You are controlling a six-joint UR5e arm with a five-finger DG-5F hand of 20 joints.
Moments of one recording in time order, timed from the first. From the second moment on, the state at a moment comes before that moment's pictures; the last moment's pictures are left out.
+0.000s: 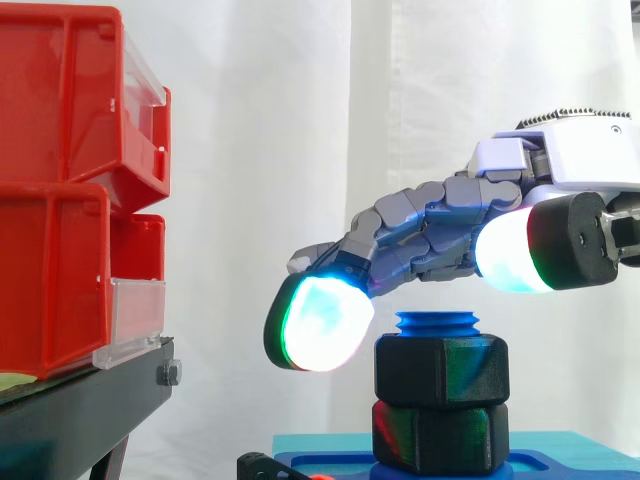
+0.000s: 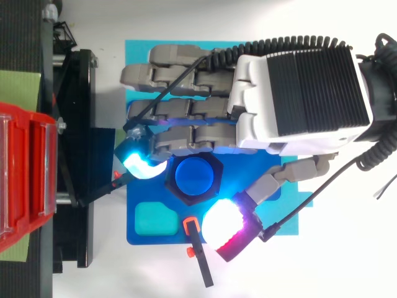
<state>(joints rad) 0.08 -2.21 -1.26 -2.79 -1.68 -1.22</state>
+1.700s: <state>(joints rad) 0.07 -2.21 -1.26 -2.78 -1.68 -1.22</state>
